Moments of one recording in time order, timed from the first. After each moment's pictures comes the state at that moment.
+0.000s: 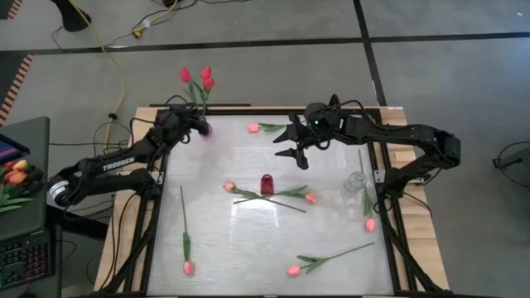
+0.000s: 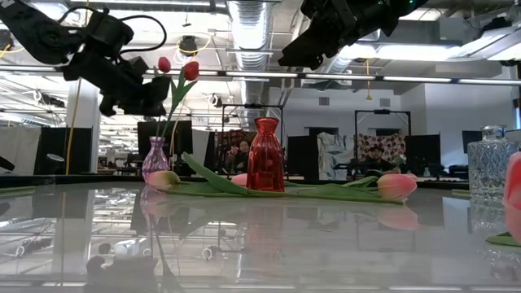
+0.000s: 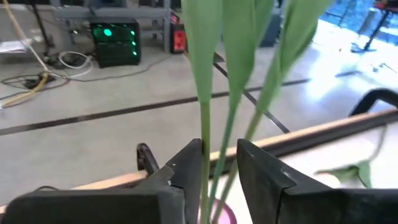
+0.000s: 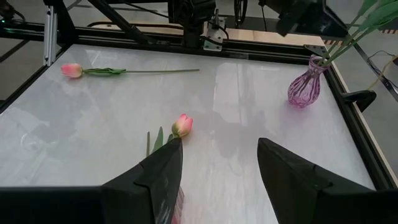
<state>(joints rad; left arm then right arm) 0.80 0.95 0.36 0.31 -0.33 -0.22 -0.32 1.43 1.11 -0.15 -0.37 -0.23</state>
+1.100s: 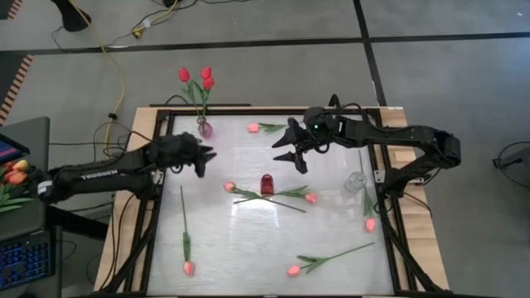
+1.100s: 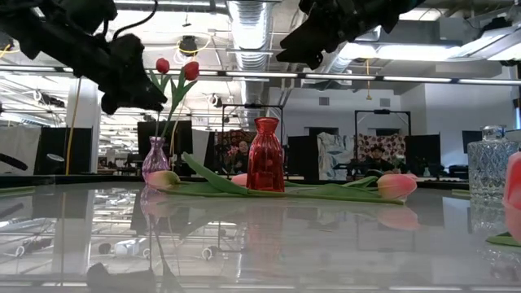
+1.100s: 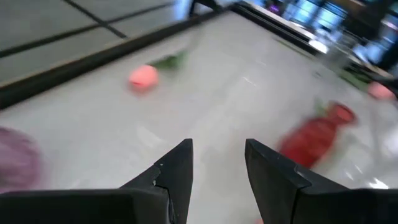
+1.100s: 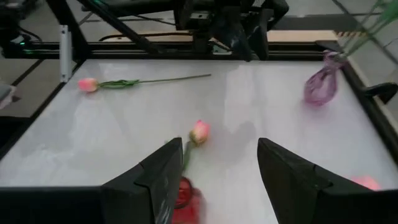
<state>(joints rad) 0.36 0.65 0.37 -0.14 -0.07 -0.34 -0.27 1.43 1.11 -0.14 -0.37 -0.12</state>
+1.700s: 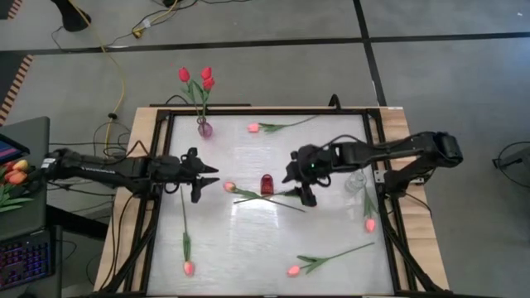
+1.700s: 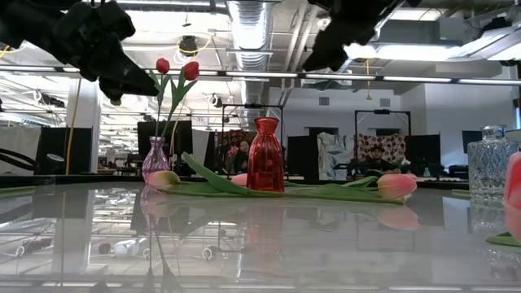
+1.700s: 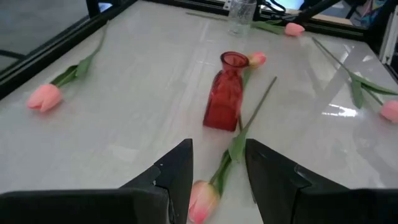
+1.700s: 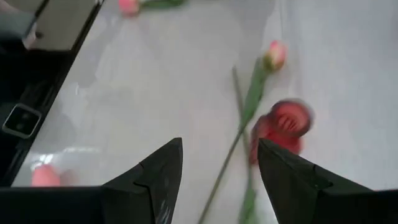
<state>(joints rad) -0.03 0.65 0.37 -0.15 -0.18 -0.21 0.03 1.43 1.11 -0.42 -0.18 0.02</state>
